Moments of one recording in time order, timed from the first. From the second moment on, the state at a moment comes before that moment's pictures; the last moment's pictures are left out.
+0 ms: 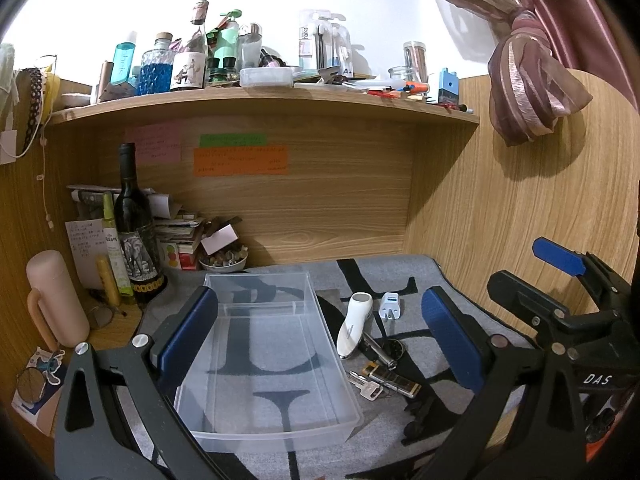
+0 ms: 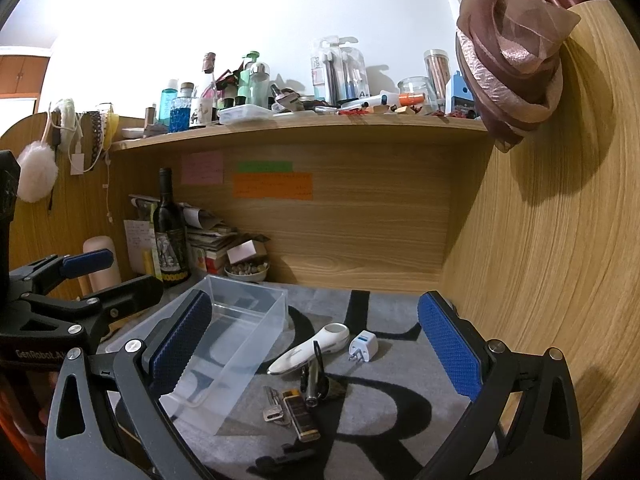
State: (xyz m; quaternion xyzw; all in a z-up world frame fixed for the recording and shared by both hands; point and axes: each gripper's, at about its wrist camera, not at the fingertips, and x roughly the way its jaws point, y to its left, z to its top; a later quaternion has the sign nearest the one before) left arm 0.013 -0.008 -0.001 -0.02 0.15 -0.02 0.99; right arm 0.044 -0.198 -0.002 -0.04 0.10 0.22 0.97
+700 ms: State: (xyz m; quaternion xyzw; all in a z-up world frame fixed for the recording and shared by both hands) left arm 0.050 0.033 -0.016 -0.05 0.21 -0.01 0.98; right arm 0.091 -0.184 -0.014 -0.06 0.17 0.22 0.96
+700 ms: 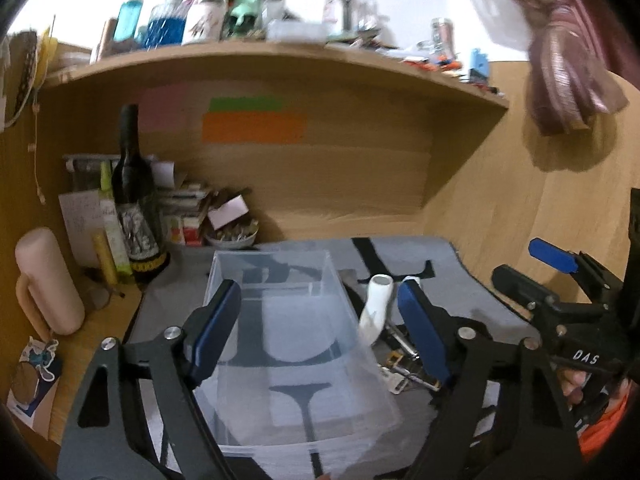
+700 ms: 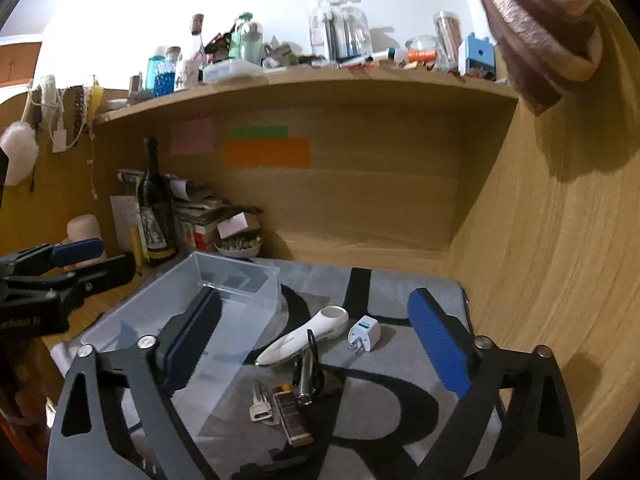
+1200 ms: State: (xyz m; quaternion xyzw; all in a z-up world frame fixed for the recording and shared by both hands) left arm 0.125 0.118 -0.068 -0.07 0.39 0.04 0.92; right arm 0.157 -0.177 -0.038 -0.06 0.27 0.20 0.94
